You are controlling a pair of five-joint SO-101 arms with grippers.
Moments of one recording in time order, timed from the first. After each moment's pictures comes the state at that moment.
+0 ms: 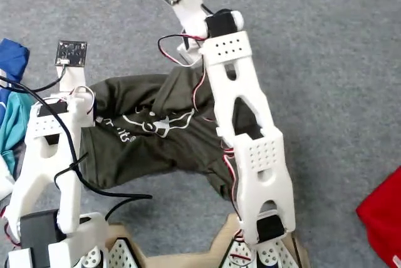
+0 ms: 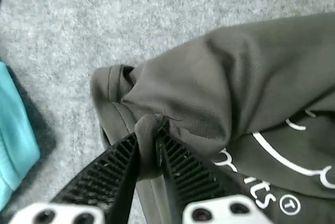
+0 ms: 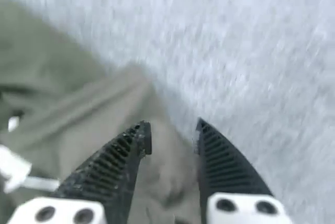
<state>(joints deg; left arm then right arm) -15.1 -17.0 43.8 37.8 -21.8 -20.8 44.4 -58.4 83.6 13.4</state>
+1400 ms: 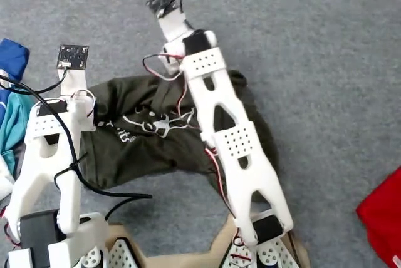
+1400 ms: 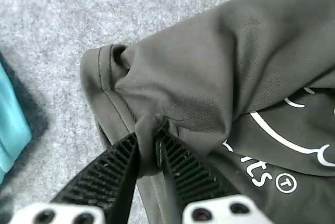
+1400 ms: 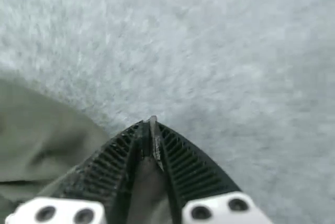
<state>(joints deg) -15.1 -17.0 43.4 42.2 -21.8 -24.2 69.6 -84.6 82.3 3.6</state>
